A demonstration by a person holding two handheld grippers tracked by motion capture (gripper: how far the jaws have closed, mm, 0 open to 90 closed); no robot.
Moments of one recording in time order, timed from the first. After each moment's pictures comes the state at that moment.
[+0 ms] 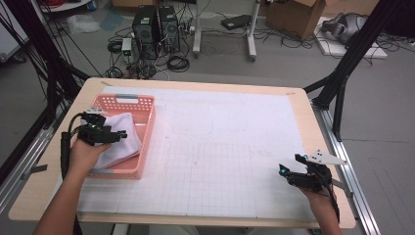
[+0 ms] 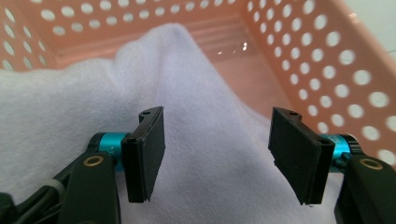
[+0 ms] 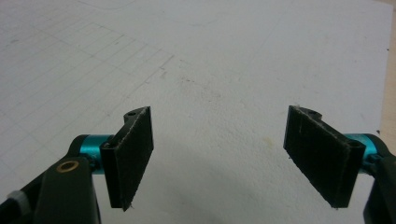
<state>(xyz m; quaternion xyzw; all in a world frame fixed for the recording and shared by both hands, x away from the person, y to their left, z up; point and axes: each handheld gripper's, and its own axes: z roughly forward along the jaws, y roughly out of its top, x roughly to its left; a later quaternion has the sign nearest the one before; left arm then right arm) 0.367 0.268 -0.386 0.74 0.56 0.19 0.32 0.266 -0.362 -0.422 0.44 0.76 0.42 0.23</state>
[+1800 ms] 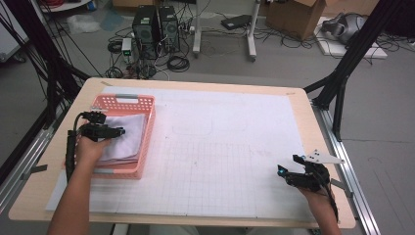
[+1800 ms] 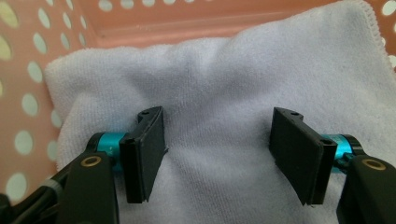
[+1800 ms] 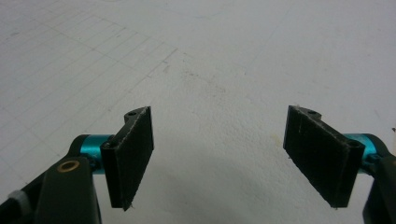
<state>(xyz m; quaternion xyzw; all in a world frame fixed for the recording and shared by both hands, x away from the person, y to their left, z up) 0.396 0.284 -0.418 0.71 0.59 0.23 0.30 0.270 -0.360 -0.427 0.44 0.77 0.41 0.22</state>
